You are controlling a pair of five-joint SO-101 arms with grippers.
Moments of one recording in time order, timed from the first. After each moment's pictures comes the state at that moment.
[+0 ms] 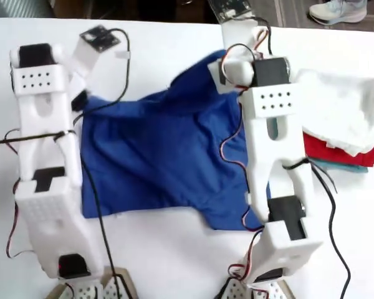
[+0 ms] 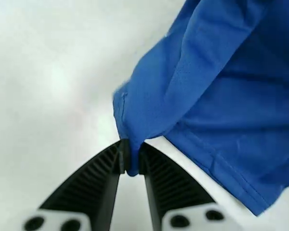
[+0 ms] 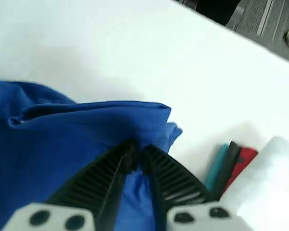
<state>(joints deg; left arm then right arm) -16.2 27.7 -40.2 101.4 -47.4 -12.9 9.9 -29.5 80.2 18.2</state>
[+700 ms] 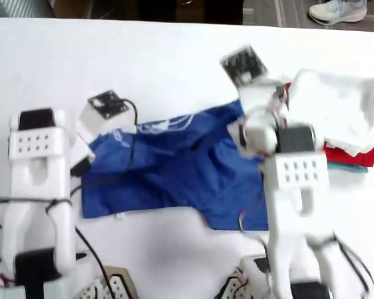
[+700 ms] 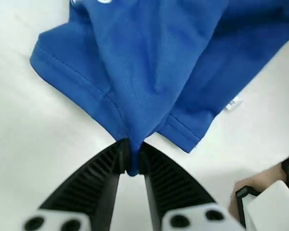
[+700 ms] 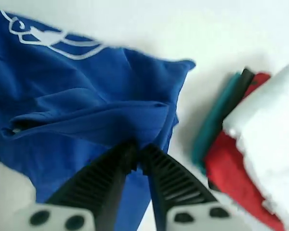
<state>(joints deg) -16.2 -19.2 23.9 89.2 -52.9 -8.2 -32.7 24.1 74.5 26.6</state>
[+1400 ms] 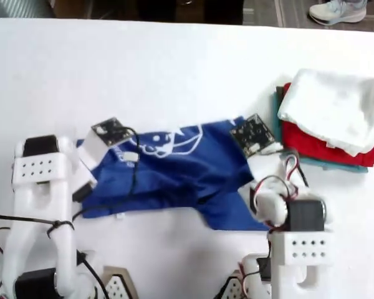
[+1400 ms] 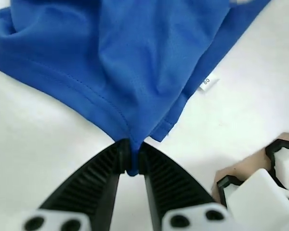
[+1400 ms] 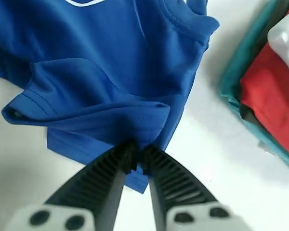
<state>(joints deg) -17.4 -26.4 39.9 85.6 -55.4 -5.0 -62.2 48.1 84.0 31.7</state>
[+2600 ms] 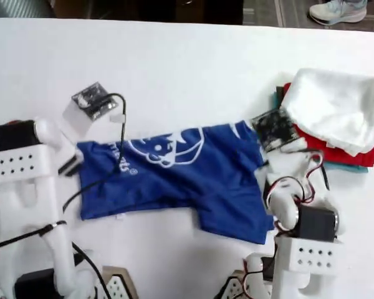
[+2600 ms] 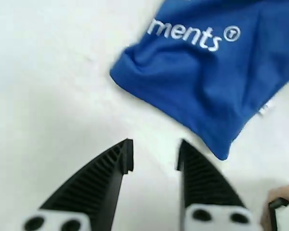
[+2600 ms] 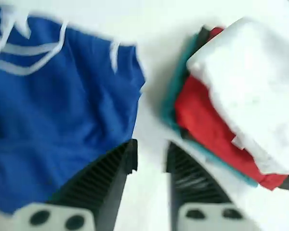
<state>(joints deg) -18.8 -25.9 20.2 86.3 -54.7 1.2 -62.1 47.3 68.2 30.3</state>
